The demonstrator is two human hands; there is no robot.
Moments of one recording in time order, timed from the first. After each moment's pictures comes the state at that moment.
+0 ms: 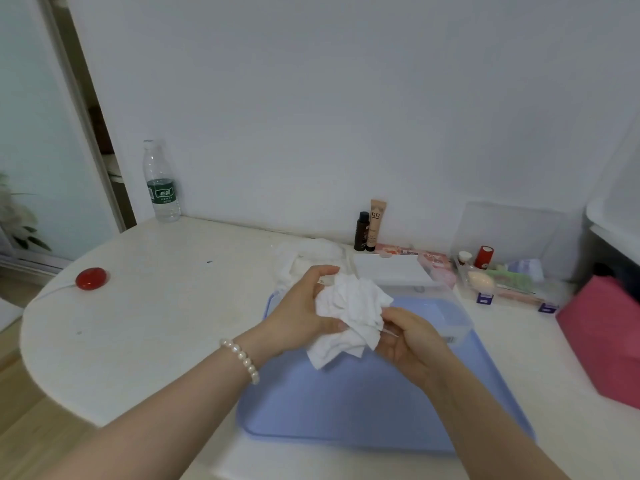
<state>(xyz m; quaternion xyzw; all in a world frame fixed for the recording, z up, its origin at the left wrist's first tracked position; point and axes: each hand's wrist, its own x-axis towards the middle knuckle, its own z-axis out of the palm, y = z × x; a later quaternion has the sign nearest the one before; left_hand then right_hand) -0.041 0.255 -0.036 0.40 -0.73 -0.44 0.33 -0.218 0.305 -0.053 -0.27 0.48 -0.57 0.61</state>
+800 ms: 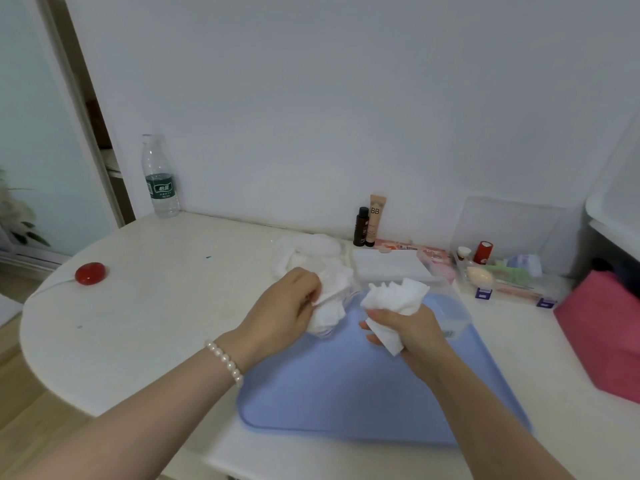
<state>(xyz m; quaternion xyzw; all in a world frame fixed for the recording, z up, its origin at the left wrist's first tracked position) -0.016 0.251 -0.049 0.35 -0.87 -0.10 0.34 -0.222 0.304 -0.057 -0.33 0.53 -0.58 0.52</state>
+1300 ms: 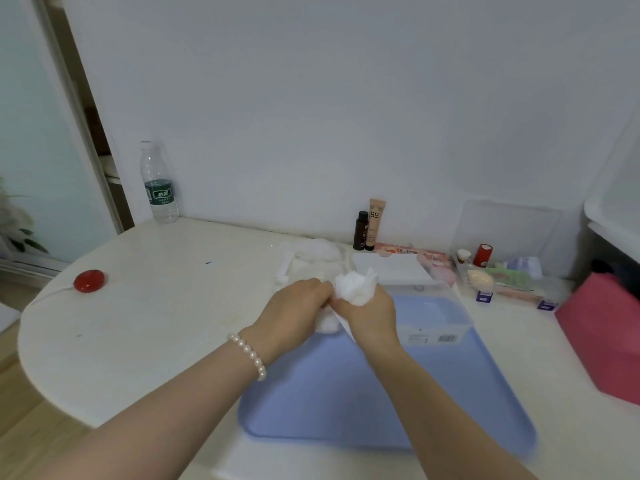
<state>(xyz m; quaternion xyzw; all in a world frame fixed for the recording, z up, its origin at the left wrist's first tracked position) -0.035 0.235 -0.051 0.41 -0.89 -0.01 0.21 -0.166 0.272 -0.054 -0.42 0.63 -0.56 0.35</state>
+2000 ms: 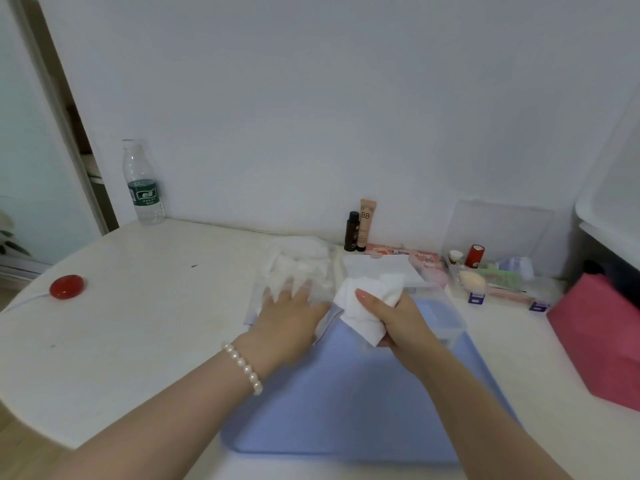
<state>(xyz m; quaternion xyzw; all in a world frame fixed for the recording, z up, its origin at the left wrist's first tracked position) -0.052 0.242 -0.045 0.49 -0.87 0.03 -0.05 -0.224 0.281 -0.047 -0.41 0.53 -0.55 0.51</state>
